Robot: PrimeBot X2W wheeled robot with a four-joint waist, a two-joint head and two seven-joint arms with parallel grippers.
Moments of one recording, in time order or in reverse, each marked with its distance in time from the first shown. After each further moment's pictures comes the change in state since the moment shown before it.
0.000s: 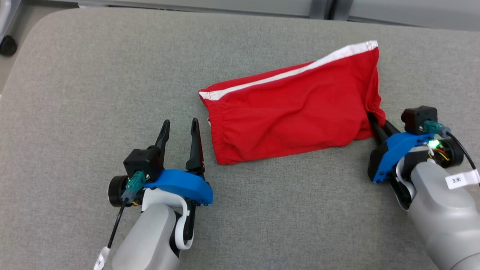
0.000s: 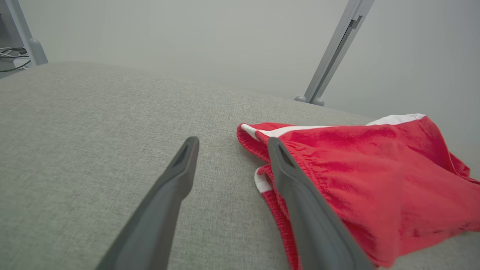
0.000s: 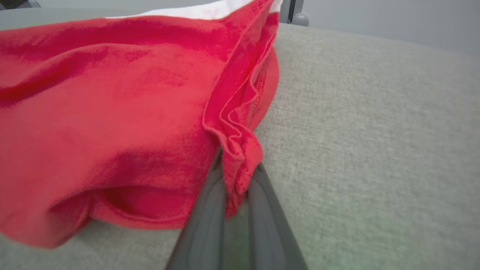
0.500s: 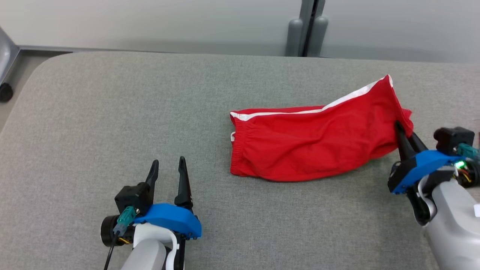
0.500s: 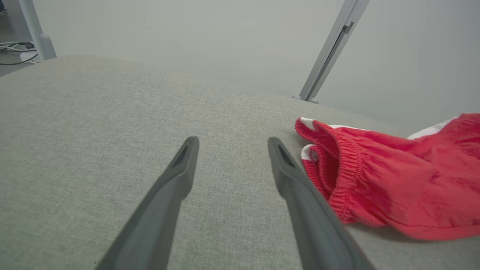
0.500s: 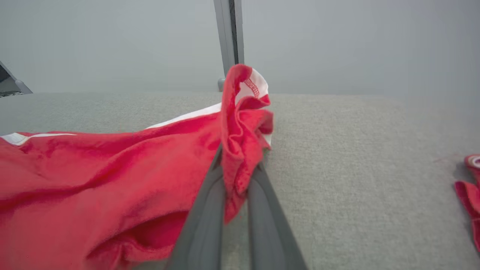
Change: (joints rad) left arm 0.151 0.000 0.084 0.010 0.035 -0.033 0.000; right arm 0.190 -0.048 -0.166 -0.185 0.063 0.000 -0.044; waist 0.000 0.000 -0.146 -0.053
